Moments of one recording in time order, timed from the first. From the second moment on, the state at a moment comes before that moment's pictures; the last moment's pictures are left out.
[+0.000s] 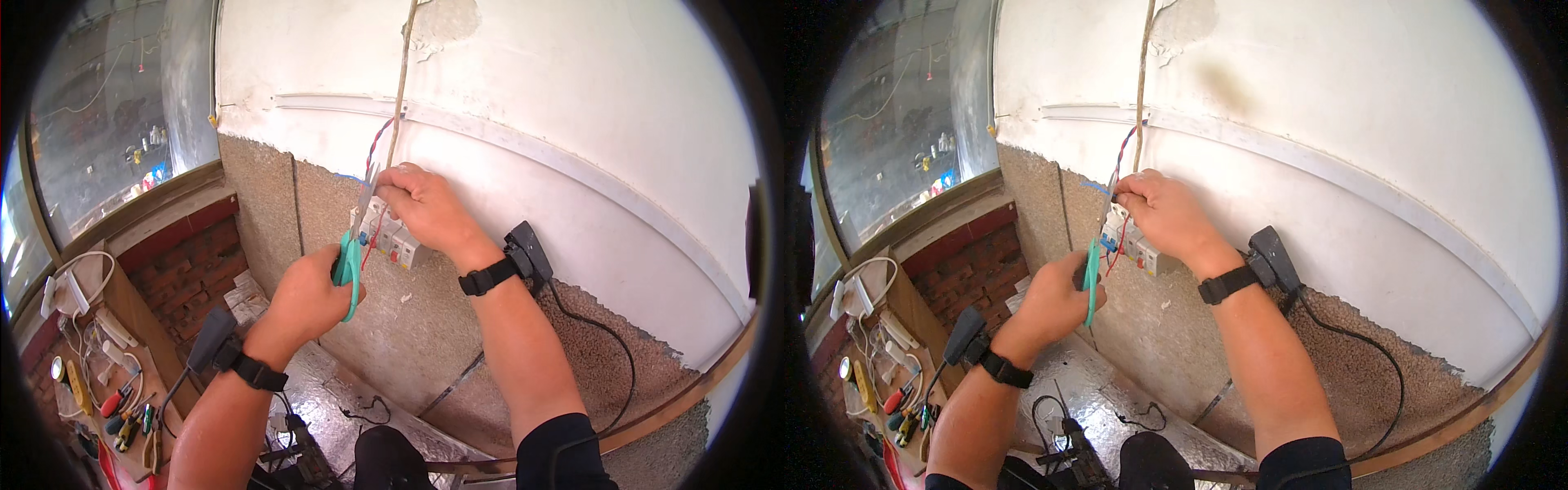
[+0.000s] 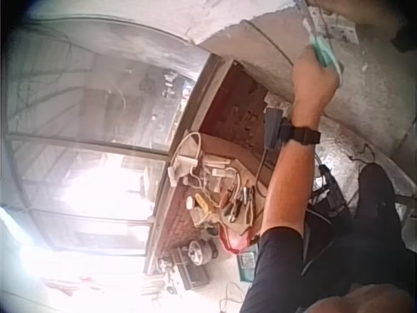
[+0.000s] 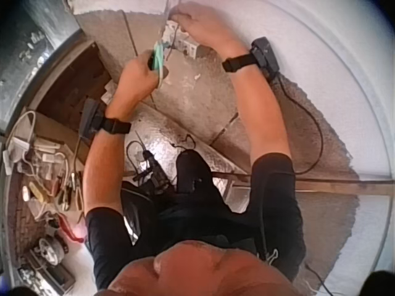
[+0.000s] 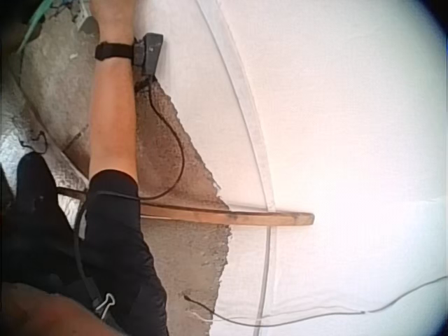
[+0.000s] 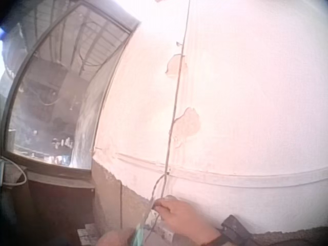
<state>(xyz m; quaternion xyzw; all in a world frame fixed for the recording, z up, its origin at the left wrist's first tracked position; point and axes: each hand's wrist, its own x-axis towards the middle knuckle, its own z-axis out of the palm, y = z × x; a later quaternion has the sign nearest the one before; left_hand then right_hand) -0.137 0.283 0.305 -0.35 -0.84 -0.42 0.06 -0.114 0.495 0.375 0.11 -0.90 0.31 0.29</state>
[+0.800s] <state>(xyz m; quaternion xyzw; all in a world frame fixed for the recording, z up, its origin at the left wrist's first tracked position) -0.139 0.288 0.311 -0.33 -0.85 -0.41 0.04 -0.120 0.497 0.372 0.15 -0.89 0.29 0.31</state>
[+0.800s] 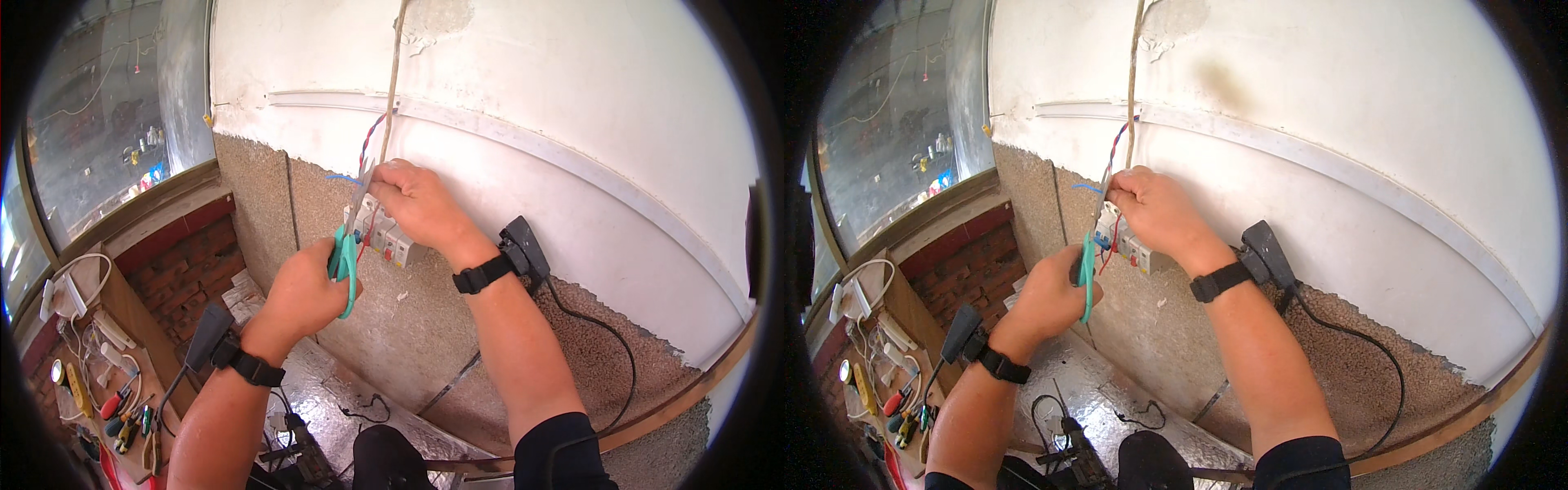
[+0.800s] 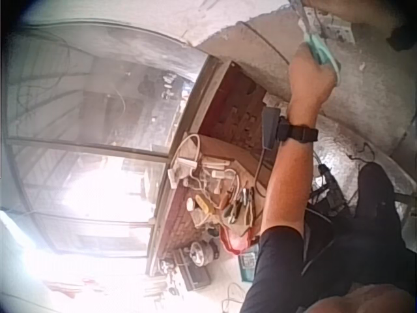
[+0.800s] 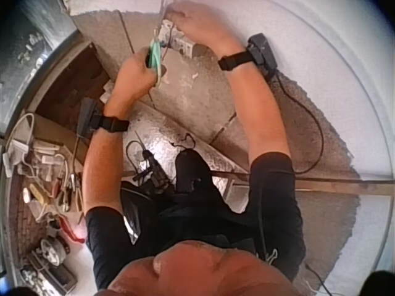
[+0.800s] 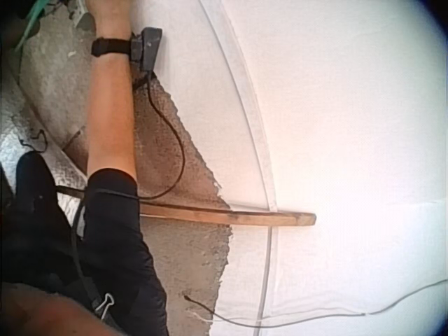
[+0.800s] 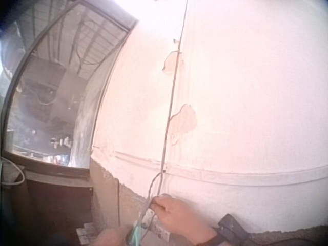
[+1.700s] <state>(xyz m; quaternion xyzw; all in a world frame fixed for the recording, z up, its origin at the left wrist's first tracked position) -0.136 0.297 0.290 -0.34 -0.82 -0.44 0.10 -0.120 0.497 0.373 0.13 -0.90 0.28 0.31</state>
